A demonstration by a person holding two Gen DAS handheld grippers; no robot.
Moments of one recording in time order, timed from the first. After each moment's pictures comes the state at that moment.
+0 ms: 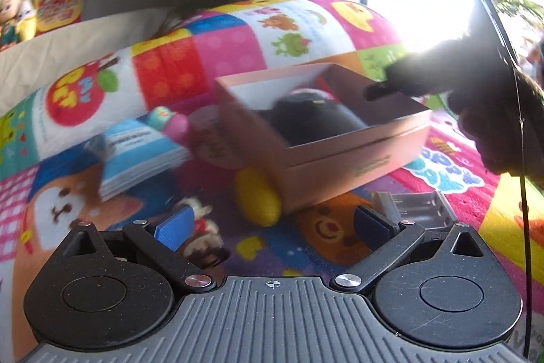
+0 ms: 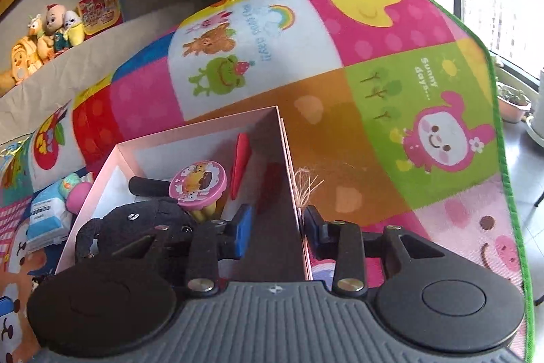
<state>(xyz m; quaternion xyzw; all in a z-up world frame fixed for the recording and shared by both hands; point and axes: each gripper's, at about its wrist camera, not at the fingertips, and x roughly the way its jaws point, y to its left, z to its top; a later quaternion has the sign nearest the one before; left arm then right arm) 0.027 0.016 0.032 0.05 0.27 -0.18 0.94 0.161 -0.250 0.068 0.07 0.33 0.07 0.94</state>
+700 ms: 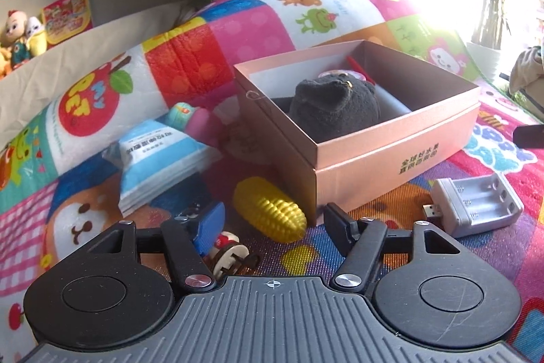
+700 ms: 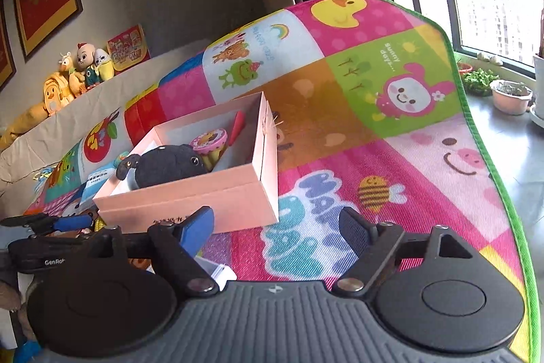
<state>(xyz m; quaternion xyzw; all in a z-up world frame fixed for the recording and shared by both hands) 0.056 0.017 0.018 0.11 0.29 -0.12 0.94 0.010 -0.276 0.034 0.12 0.26 0.07 0.95</state>
